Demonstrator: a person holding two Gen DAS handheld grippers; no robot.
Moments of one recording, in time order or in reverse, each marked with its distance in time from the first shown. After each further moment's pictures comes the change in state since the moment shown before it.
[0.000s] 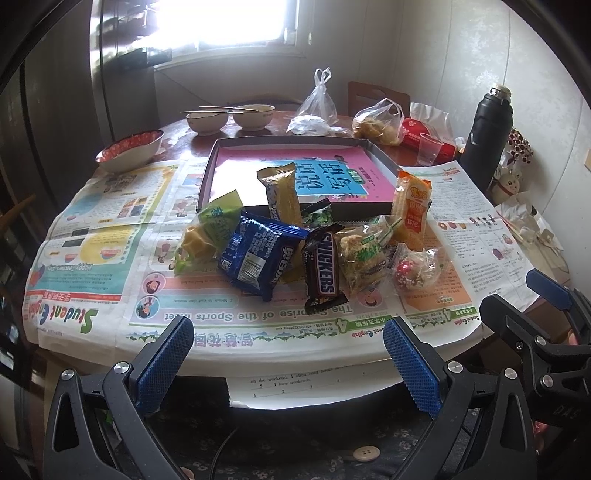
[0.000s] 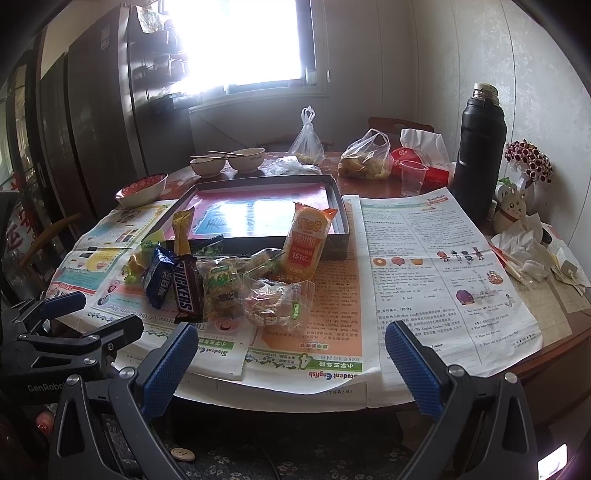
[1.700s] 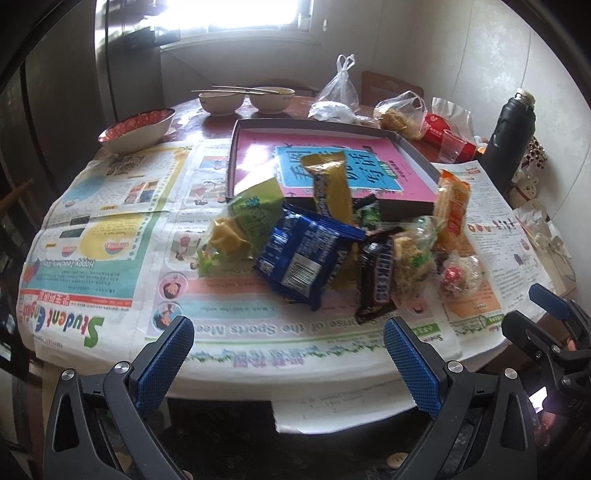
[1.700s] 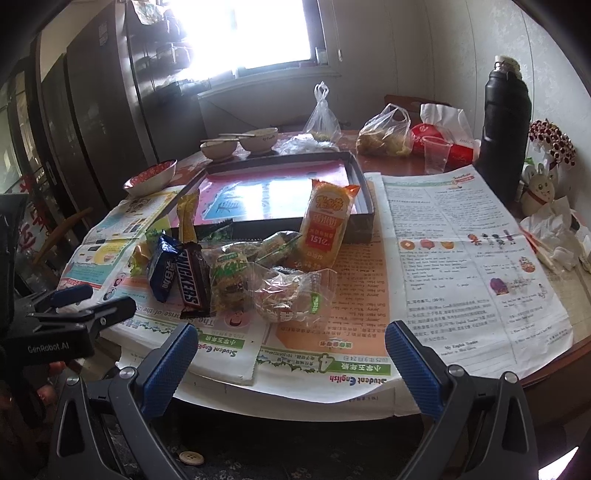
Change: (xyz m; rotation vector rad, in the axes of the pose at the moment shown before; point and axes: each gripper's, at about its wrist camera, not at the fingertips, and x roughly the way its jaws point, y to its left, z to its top) left arm 0.032 0.045 0.013 -0.033 0.062 -0.006; right arm 0.037 0.000 0.000 0.017 0.081 0.093
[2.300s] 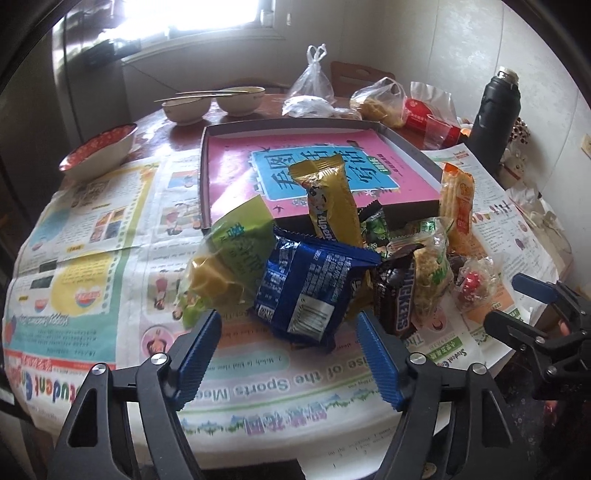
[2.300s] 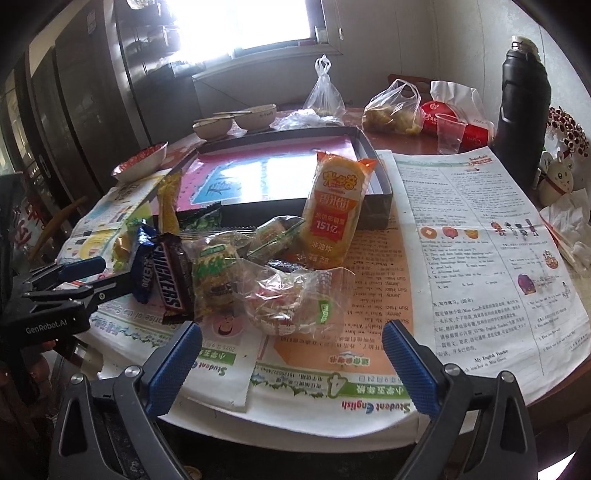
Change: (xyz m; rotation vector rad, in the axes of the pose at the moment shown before) left arm 0.037 0.006 0.027 0.126 0.015 -0.072; right arm 0.047 0.001 0.007 0.010 0.080 -0.014
